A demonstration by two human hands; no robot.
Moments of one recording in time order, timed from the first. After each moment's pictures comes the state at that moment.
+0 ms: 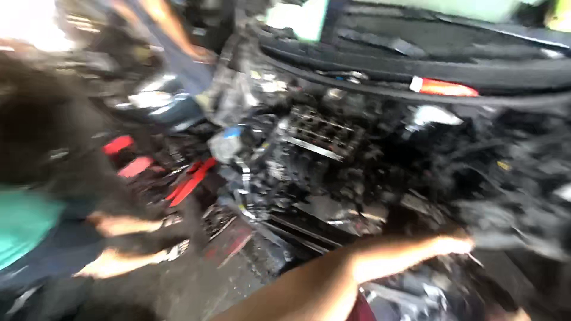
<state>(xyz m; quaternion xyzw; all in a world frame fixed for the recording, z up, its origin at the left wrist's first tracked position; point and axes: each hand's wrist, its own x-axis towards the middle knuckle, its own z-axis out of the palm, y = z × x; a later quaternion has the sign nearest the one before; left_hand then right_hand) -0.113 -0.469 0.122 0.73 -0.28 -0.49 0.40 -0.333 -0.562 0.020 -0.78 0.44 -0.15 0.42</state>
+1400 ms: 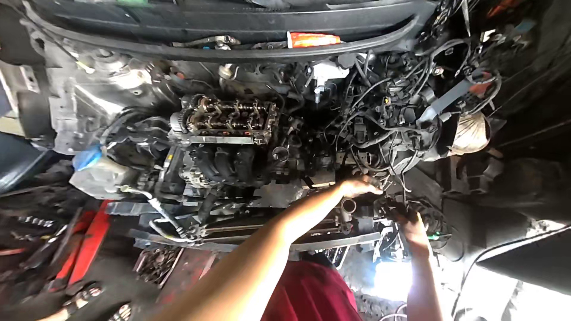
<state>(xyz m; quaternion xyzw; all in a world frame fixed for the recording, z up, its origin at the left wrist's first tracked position) -0.098 -0.456 0.037 0.56 -0.34 -0.61 0.44 -0.323 -0.527 0.033 -0.69 0.43 -0.15 0.57</state>
